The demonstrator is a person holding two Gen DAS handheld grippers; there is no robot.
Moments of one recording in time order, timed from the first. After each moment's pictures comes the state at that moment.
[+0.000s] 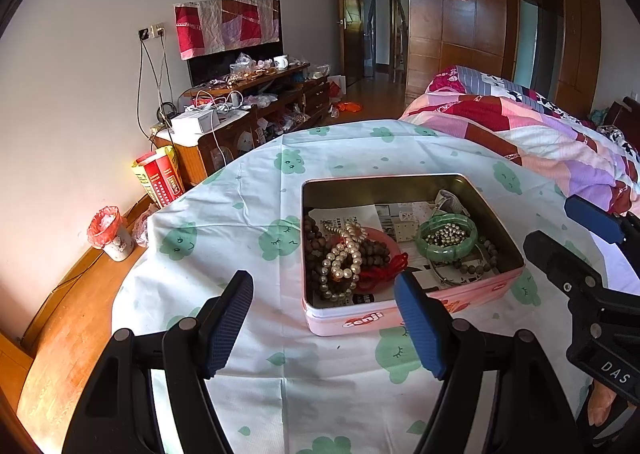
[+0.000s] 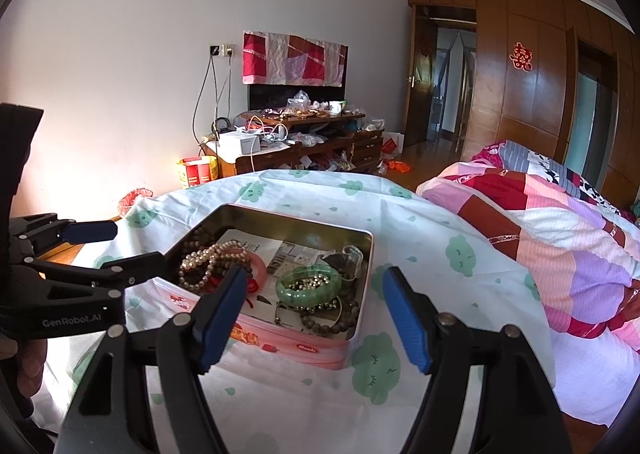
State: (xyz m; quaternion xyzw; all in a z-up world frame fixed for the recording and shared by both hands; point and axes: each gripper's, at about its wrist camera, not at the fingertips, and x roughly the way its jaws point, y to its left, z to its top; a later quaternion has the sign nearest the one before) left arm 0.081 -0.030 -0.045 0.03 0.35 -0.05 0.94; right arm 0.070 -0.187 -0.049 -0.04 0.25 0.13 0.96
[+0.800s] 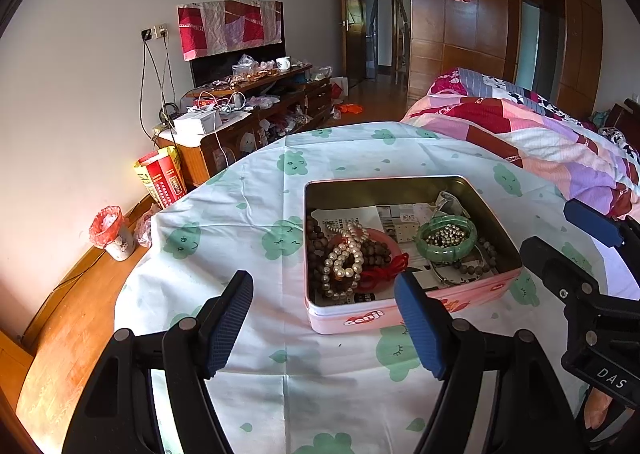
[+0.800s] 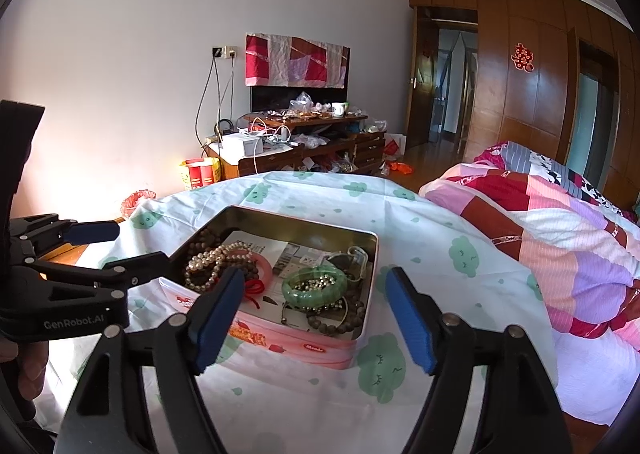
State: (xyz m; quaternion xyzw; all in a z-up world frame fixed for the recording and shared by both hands) left arm 0.079 -0.029 -0.041 0.03 0.35 -0.04 0.94; right arm 0.068 -0.182 -0.048 -0.04 0.25 0.13 0.96
